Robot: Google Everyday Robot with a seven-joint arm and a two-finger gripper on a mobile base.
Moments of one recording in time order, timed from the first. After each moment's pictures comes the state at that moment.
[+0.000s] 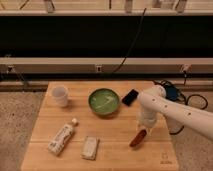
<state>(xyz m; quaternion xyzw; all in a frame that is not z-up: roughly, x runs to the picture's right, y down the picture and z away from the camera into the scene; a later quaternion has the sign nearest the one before) 0.215 0.234 0.789 -0.38 -0.18 -0.41 0.81</state>
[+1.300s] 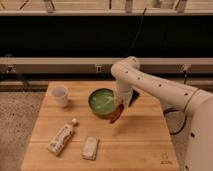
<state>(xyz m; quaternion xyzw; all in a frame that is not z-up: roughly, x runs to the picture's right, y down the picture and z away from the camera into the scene) 0.088 0.091 0.796 -0.30 -0.21 -0.52 0.77</state>
